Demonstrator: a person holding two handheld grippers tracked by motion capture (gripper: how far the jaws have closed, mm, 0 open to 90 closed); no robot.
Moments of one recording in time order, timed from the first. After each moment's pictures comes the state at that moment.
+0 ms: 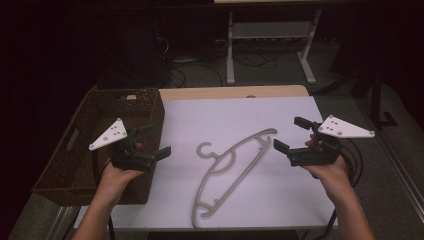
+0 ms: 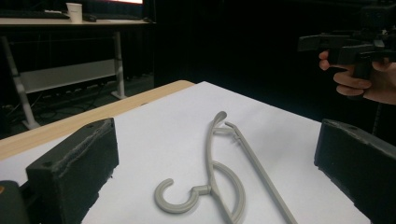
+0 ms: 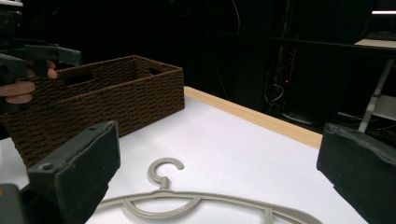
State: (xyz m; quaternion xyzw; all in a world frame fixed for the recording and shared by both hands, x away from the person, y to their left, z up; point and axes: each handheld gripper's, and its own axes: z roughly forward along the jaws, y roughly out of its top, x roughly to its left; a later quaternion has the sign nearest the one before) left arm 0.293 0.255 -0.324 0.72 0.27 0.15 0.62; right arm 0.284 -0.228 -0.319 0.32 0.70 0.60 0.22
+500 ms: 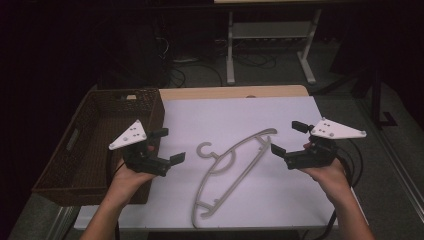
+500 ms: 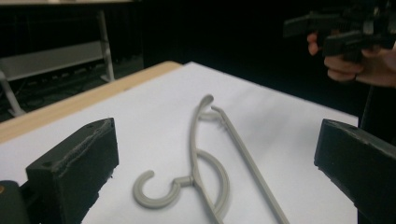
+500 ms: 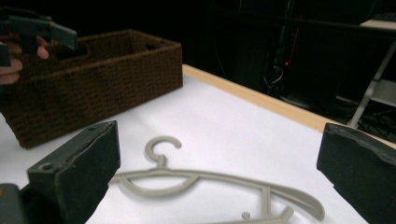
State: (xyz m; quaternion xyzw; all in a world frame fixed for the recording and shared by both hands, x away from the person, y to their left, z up) left arm 0.291 0.220 -0.326 0.76 0.26 0.13 0.58; right arm 0.286 -0.223 -0.328 0.32 0.74 0.56 0.21
